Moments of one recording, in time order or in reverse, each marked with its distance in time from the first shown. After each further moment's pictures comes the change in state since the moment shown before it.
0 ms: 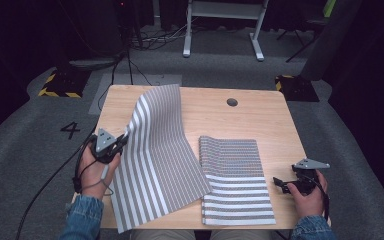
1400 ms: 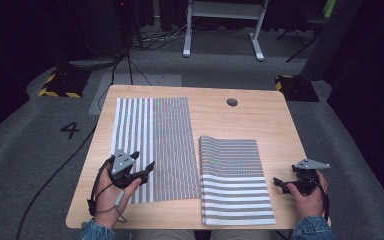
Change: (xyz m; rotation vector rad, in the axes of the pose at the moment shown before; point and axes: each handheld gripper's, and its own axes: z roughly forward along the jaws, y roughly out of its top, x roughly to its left) left arm -0.083 -0.026 -0.019 0.019 -0.154 -0.105; right arm 0.000 -0.001 0.000 0.001 -0.004 -0.002
